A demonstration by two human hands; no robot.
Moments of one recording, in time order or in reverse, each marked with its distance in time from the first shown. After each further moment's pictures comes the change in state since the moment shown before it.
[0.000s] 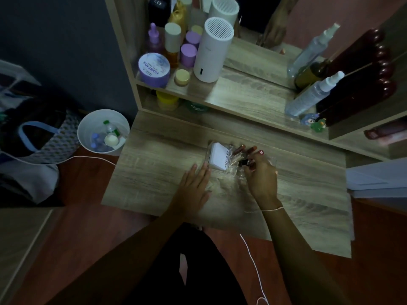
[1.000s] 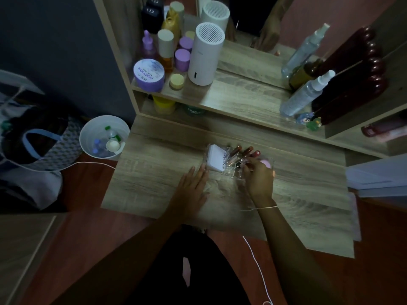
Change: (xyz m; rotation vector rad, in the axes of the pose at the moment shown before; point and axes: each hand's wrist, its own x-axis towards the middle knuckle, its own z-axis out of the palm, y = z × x) left_hand 0.002 -0.002 0.003 -0.004 -0.006 -0.007; right_hand -0.002 0.004 0.005 0.096 0.047 0.078
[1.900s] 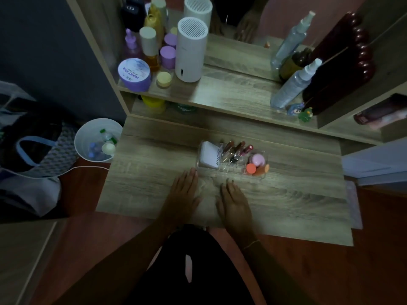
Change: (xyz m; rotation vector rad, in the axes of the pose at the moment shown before) left_hand -0.014 0.002 0.003 0.059 -0.026 0.011; right_hand -0.091 0.049 0.060 -0.259 -0.050 -0.366
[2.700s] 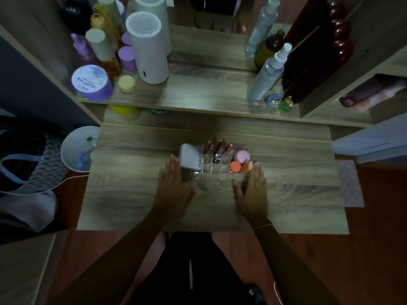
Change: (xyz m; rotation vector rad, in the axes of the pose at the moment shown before) left_hand 0.049 0.008 -0.009 -0.126 -0.012 -0.184; right_hand 0.031 0.090 -0.010 0.103 -0.044 0.387
